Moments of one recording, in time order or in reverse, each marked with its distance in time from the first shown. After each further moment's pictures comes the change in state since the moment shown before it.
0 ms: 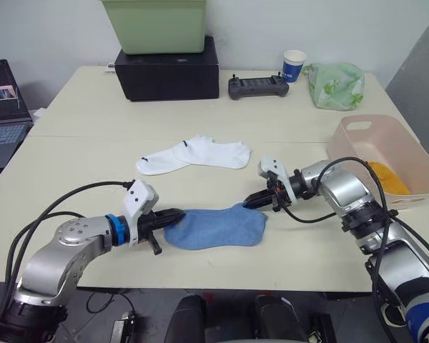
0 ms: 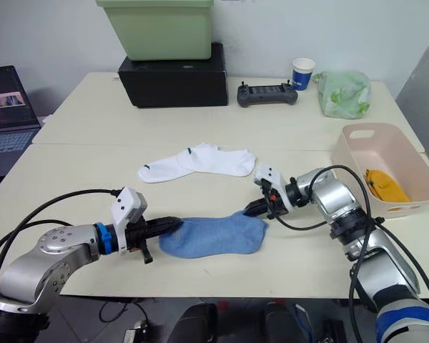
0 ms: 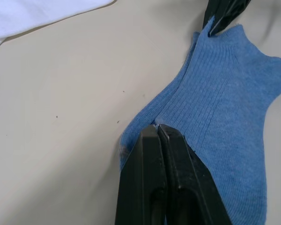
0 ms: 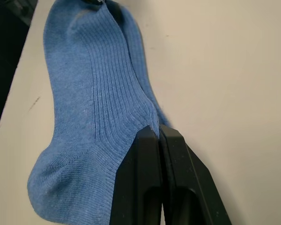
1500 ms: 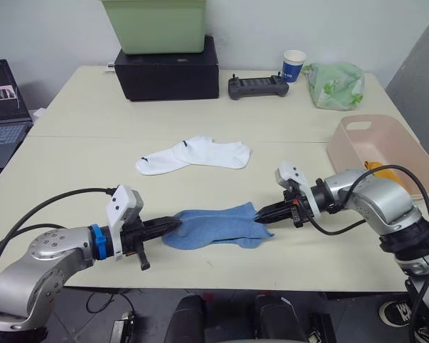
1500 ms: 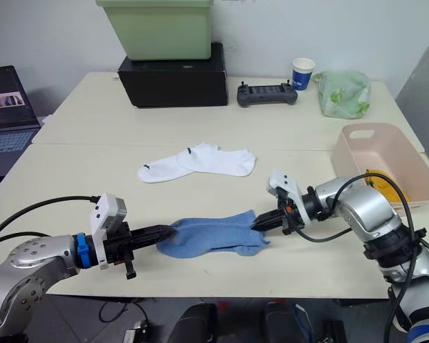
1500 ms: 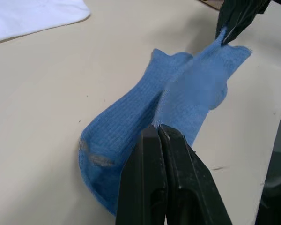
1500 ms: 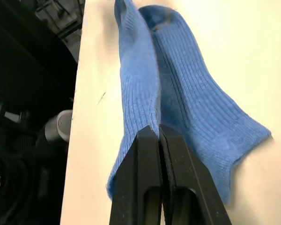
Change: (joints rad) left arm 0.163 0.020 0.186 -0.226 -0.195 0.141 -0.047; right arm 0.142 -0.236 -0.030 -0.482 0.281 0.299 -0.058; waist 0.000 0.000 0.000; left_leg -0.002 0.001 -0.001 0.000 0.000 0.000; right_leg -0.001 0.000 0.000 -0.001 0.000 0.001
